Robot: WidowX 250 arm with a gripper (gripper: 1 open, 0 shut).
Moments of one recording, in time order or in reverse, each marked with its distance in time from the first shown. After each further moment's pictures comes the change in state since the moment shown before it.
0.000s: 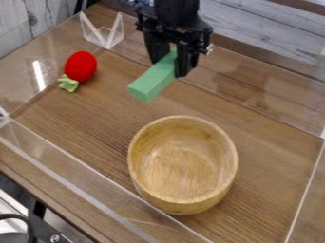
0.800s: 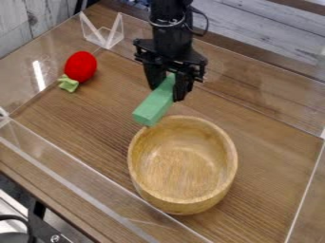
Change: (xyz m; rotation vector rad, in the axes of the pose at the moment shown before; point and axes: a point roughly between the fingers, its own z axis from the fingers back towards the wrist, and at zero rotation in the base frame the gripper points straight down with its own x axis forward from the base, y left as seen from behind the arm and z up) arm 0.001 0.013 -0.047 0.022 0.010 0.099
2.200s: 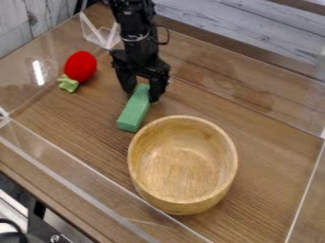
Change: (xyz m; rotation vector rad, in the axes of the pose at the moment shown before) arm 0.021 0.064 -0.052 0.014 -0.023 0.024
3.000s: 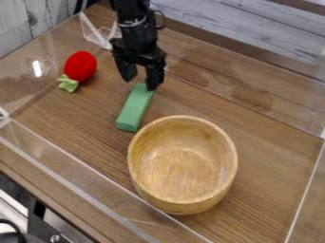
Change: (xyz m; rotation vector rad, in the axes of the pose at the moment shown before) arm 0.009 0.009 0.024 -0.048 -0.002 -0.063
